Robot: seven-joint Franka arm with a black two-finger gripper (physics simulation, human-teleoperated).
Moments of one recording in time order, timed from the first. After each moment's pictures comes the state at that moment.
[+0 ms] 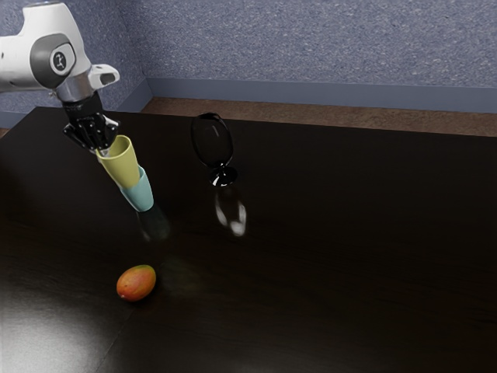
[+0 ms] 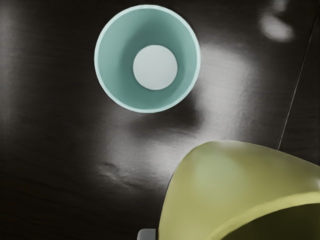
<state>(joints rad) -0.06 0.03 0.26 -1.81 0.03 1.72 -0.04</state>
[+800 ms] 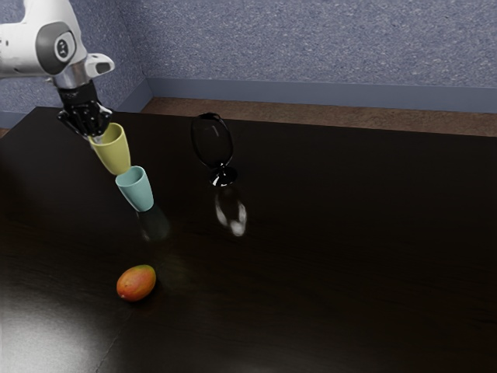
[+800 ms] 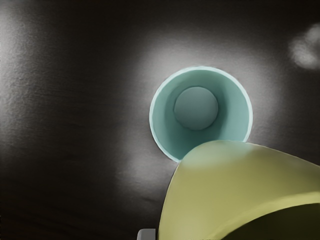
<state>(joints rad) -0.16 0.18 0.44 -1.63 0.02 1.68 0.03</state>
